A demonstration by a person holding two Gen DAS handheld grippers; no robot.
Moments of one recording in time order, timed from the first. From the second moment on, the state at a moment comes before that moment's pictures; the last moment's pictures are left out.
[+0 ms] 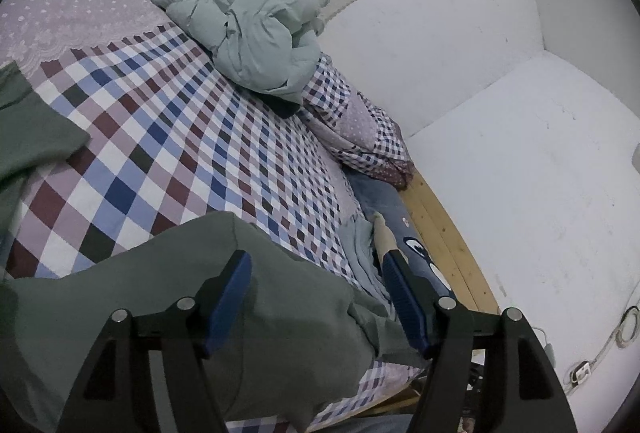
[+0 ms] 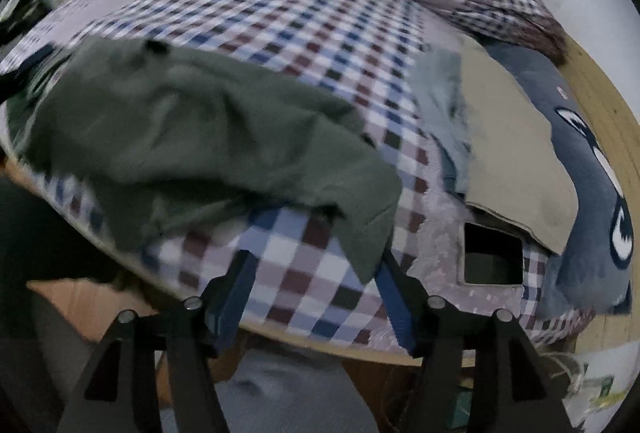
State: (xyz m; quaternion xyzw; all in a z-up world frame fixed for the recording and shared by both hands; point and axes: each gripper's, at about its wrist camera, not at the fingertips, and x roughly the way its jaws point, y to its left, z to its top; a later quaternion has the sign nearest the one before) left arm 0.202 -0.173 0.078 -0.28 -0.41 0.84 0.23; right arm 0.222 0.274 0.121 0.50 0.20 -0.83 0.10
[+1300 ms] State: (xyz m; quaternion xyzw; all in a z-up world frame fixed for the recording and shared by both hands) left arm 0.168 -0.198 0.084 -0.29 -0.38 0.85 0.23; right arm 0.112 0.108 0.101 0.47 0.09 -0.81 0.34
